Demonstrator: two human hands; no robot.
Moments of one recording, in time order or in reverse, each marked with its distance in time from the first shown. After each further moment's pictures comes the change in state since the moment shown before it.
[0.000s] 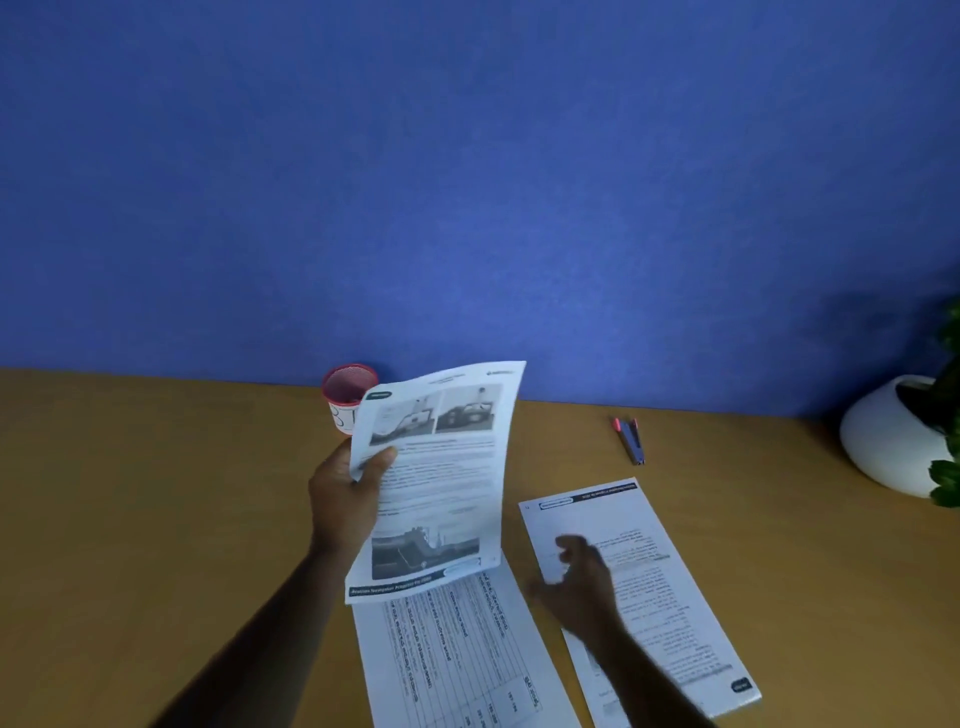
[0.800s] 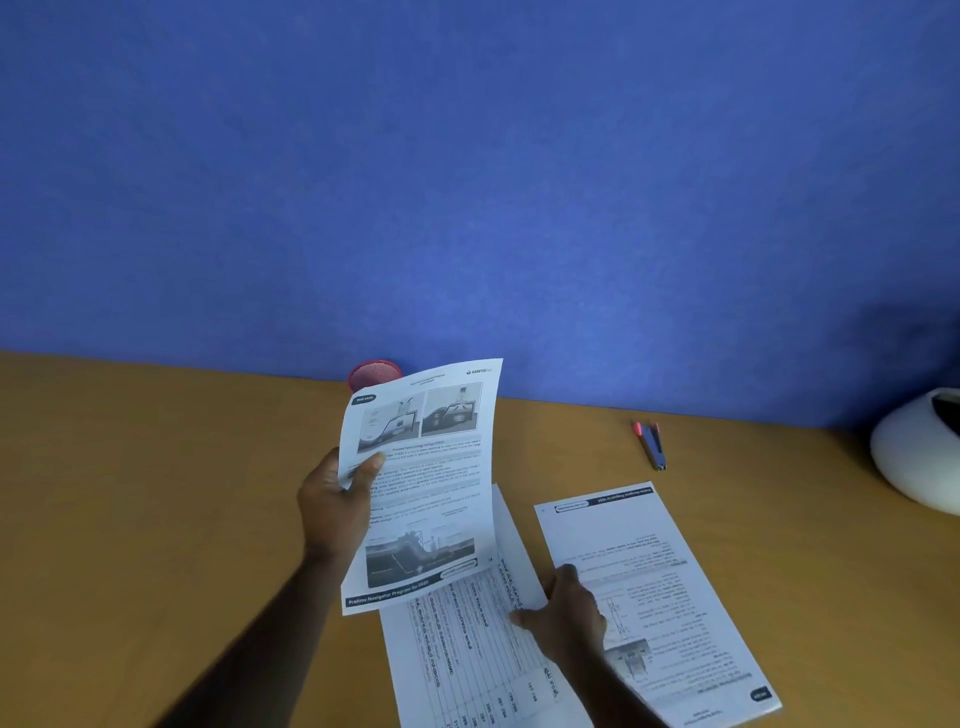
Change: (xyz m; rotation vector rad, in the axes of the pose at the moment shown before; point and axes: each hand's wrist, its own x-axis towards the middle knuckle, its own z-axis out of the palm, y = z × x) left_hand -0.008 -0.012 -0.033 -0.021 0.091 -0.030; right_hand -0.011 0.000 0.050 -0.211 0.004 0.028
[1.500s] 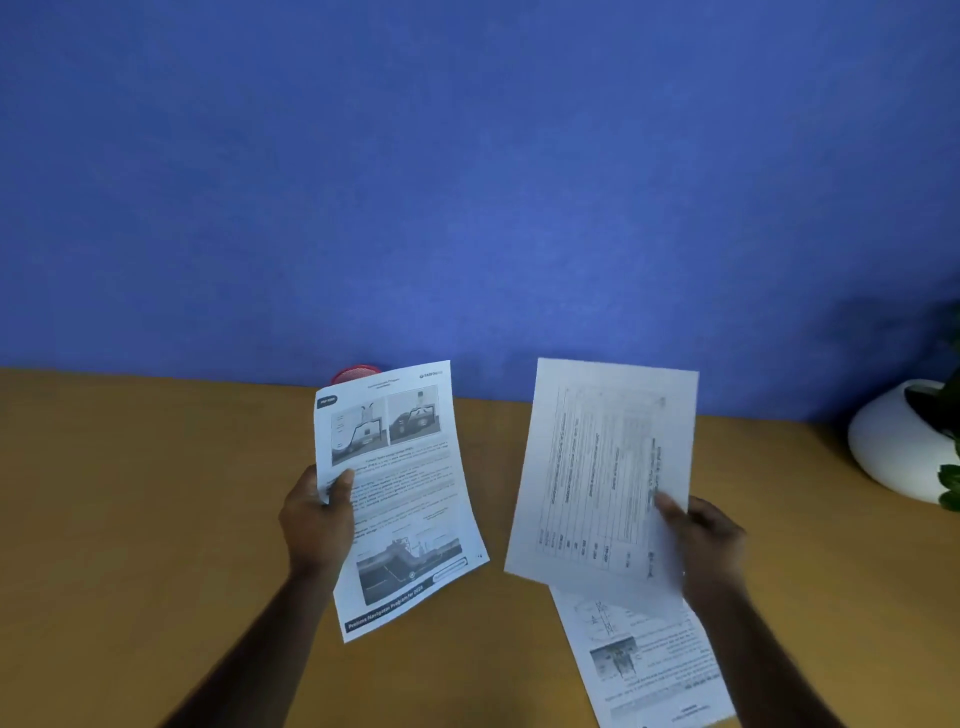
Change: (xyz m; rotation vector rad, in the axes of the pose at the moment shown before) left_hand -0.002 -0.009 0.004 0.119 0.075 -0.062; right_hand 0.046 0.061 -0.141 0.988 0.396 -0.012
